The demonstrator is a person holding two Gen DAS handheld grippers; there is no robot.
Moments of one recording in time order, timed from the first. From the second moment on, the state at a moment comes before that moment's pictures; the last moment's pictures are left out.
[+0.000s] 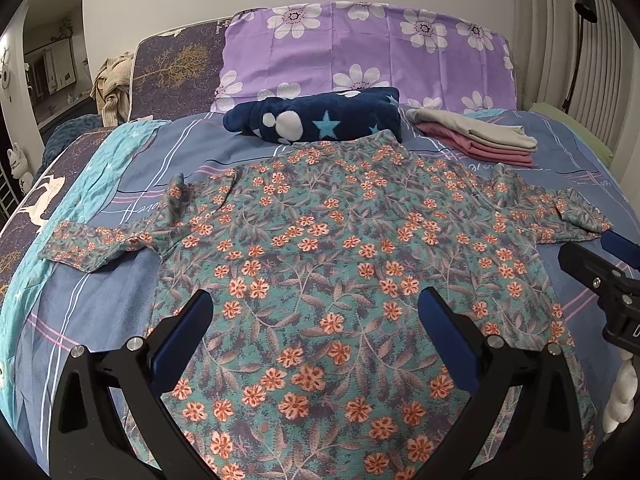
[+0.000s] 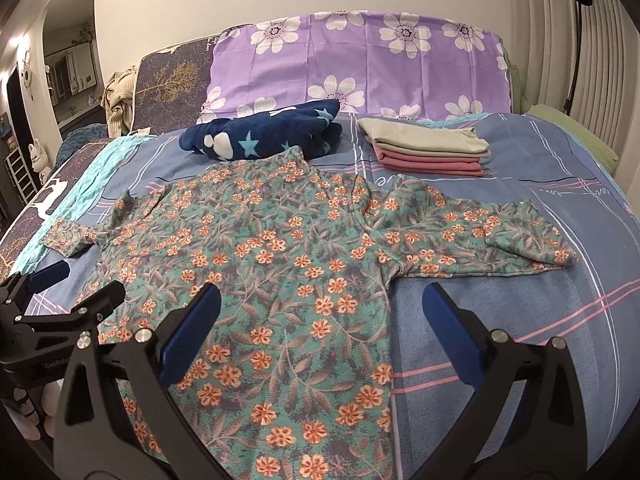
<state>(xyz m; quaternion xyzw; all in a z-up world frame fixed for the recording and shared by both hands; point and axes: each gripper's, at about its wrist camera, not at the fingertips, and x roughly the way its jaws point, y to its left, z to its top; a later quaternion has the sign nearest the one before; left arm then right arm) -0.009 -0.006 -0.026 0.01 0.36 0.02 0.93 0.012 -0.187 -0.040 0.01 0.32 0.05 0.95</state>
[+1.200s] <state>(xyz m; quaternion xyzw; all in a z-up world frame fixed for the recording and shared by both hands) 0.004 0.109 -0.024 -0.08 0.32 0.08 0.94 0.029 -0.181 -0.055 -0.01 0.35 0.04 0.94</state>
